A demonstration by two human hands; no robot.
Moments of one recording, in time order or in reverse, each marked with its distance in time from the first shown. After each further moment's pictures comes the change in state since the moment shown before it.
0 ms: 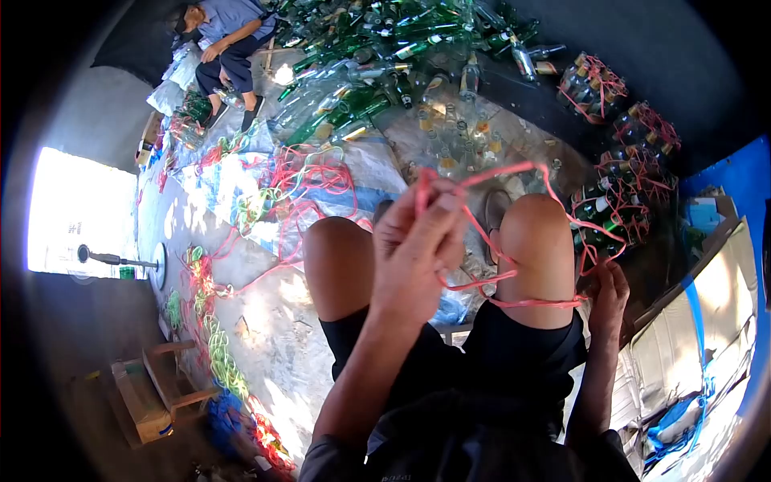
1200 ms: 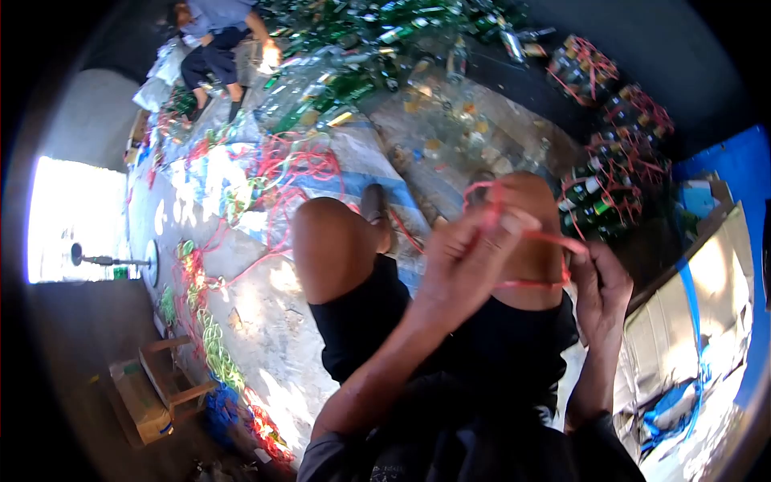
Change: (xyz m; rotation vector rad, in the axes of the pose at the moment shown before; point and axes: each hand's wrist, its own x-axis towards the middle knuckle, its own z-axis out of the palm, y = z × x) left_hand -0.024 -0.032 0.035 0.542 -0.113 -0.067; right_hand -0.073 -0.125 0.090 -0.555 -0.203 -0.538
